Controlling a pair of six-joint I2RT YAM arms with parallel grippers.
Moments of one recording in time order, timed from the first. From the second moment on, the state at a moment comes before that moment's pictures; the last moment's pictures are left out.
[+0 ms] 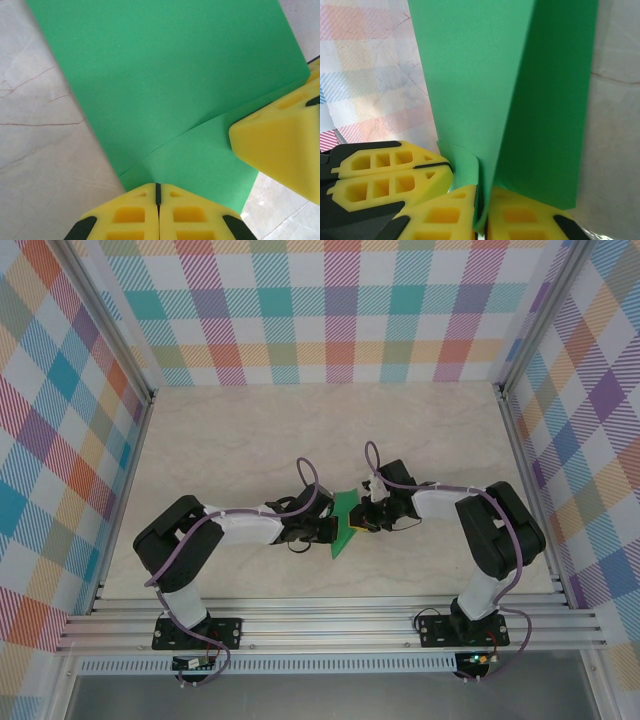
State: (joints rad) left arm -0.84 1.74 0.87 -0.10 0.12 -0.65; right arm 0.47 1.72 0.80 -0.20 -0.68 0.60
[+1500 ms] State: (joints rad) left arm -0.84 1.74 0.87 -0.10 0.12 -0.65; right arm 0.41 1.74 0.81 -0.18 -0.78 0.59
